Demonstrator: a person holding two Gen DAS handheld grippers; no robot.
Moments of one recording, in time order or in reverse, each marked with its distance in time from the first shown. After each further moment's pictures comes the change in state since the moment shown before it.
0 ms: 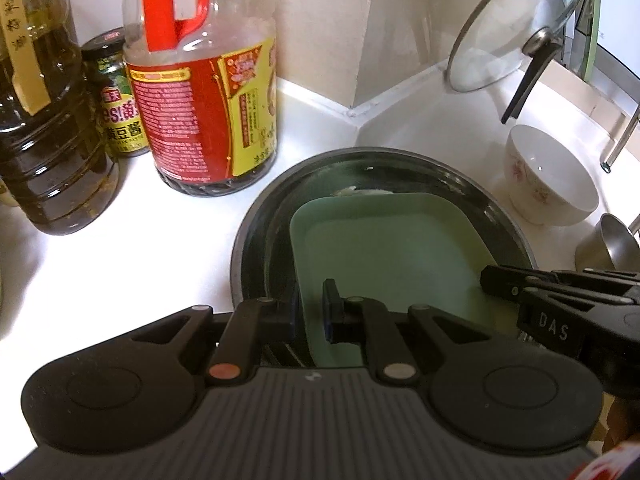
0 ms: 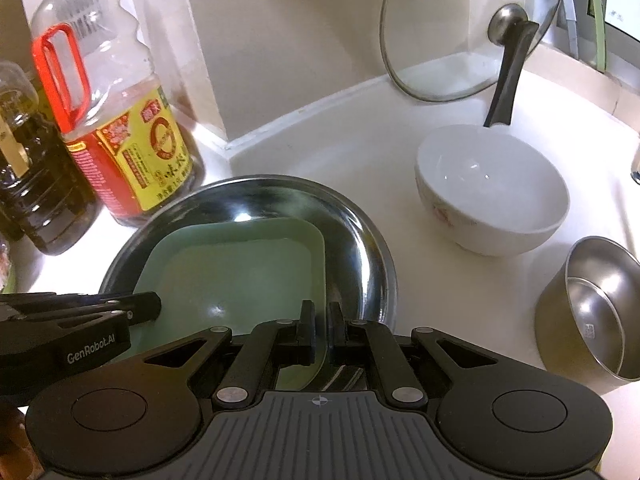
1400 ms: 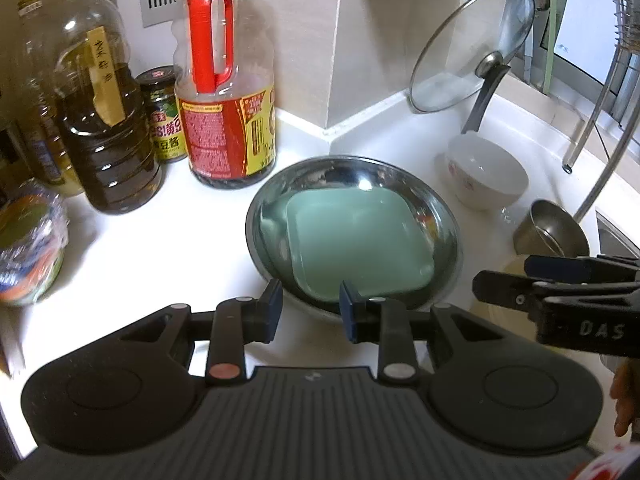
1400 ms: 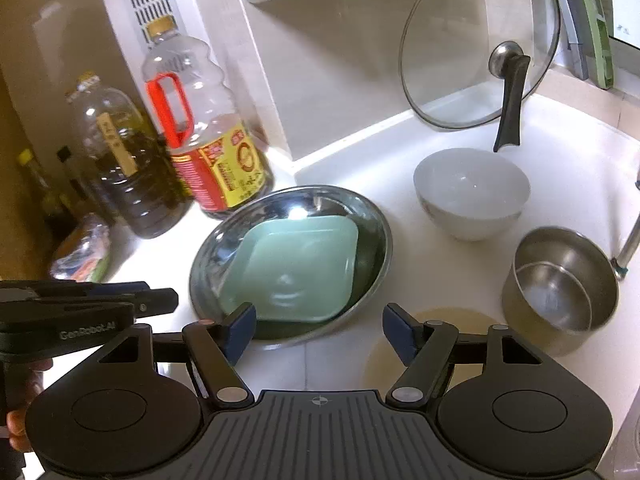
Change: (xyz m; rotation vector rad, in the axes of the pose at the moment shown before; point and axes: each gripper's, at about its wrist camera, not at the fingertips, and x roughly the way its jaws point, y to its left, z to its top) left arm -0.114 -0.023 -0.045 0.000 -0.074 0.017; right arm -0.111 -0.027 -0.036 -0.043 -0.071 0.218
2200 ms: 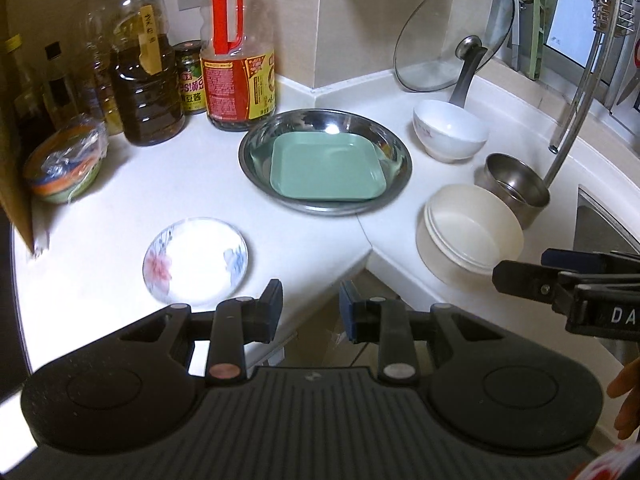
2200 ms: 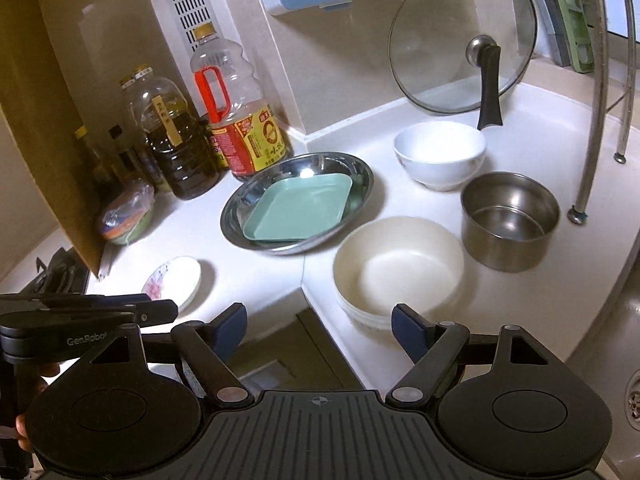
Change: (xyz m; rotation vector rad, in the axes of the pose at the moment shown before) left arm -0.080 -0.063 -0.084 -0.078 -0.004 0.078; right arm -0.095 -0.033 -0.067 -0.035 -0.003 0.087
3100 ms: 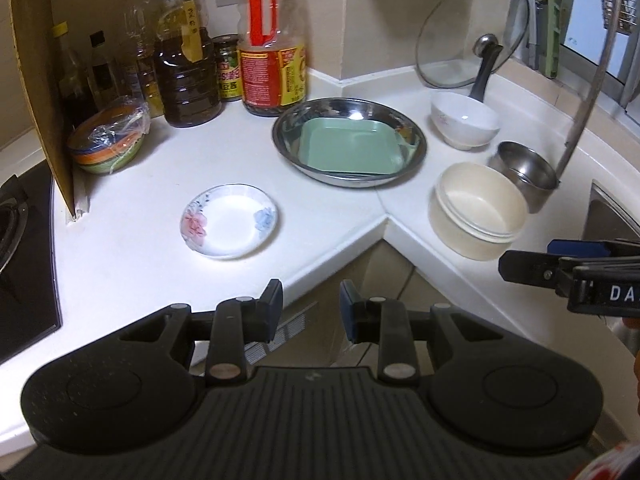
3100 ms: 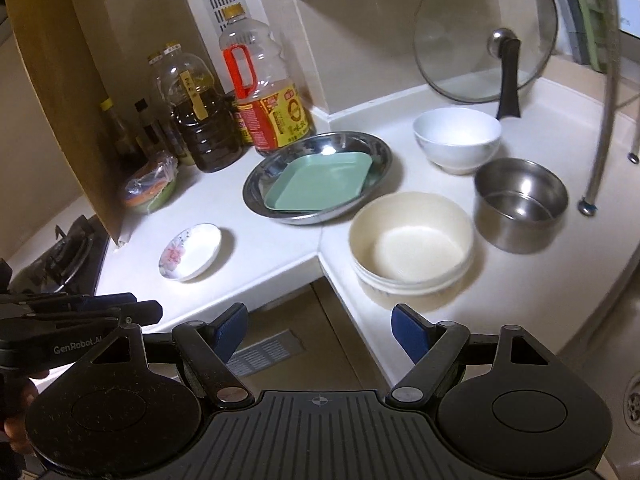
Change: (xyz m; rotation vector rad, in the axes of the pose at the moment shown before) left arm -0.029 0.003 -0.030 -0.030 -0.001 0.088; right arm -0.007 0.008 -0.013 -0.055 0.051 0.049
